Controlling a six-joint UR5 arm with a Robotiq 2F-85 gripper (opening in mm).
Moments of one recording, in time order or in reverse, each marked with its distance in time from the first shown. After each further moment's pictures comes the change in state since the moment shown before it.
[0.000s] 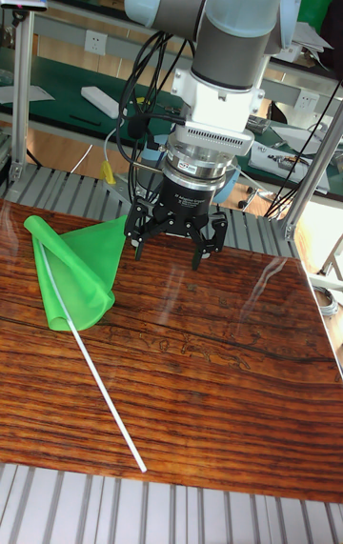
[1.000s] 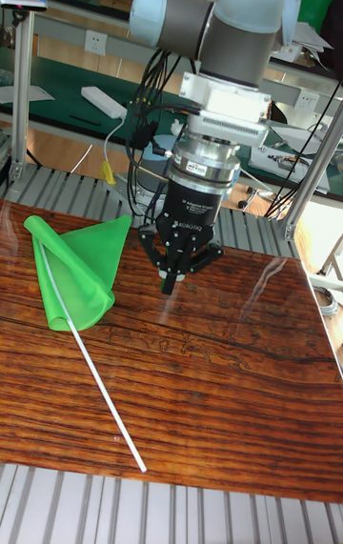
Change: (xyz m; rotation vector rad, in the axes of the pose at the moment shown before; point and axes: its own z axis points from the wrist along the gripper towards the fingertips) arm -0.060 0.003 -0.002 0.040 -0.234 -0.071
